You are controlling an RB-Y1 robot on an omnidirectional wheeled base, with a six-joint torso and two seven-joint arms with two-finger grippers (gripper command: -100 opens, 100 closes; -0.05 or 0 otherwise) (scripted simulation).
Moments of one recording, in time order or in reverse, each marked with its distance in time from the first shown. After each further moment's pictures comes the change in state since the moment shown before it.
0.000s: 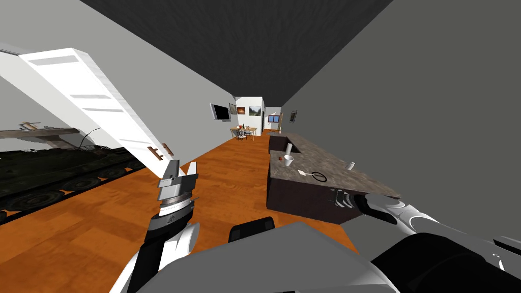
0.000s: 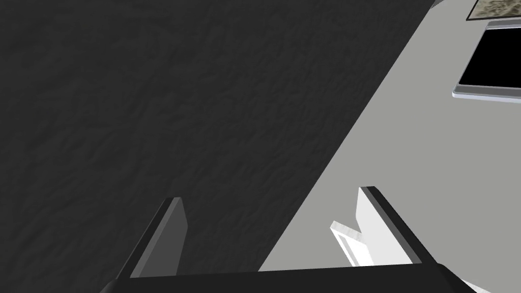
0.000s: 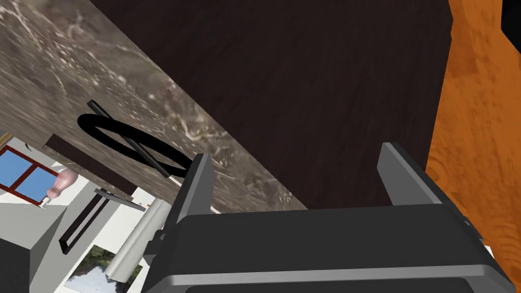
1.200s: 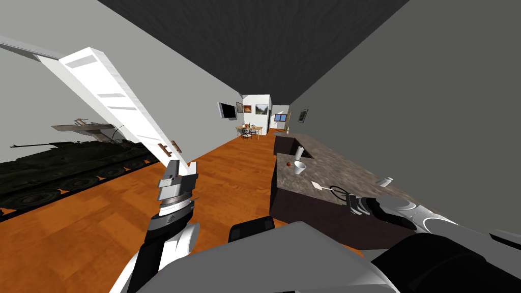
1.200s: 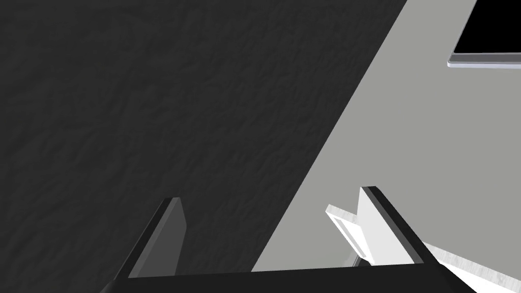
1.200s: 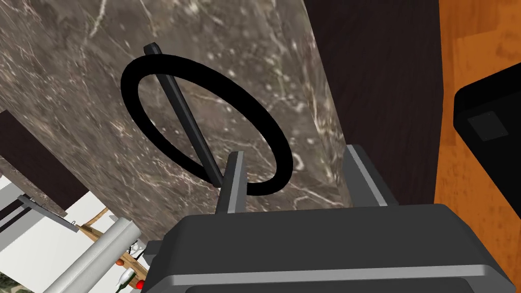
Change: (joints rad) left arm 0.000 0.000 0.000 0.000 0.000 0.000 0.000; right arm -0.008 -0.053 0.078 0.113 0.051 0.007 0.092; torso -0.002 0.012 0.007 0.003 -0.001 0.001
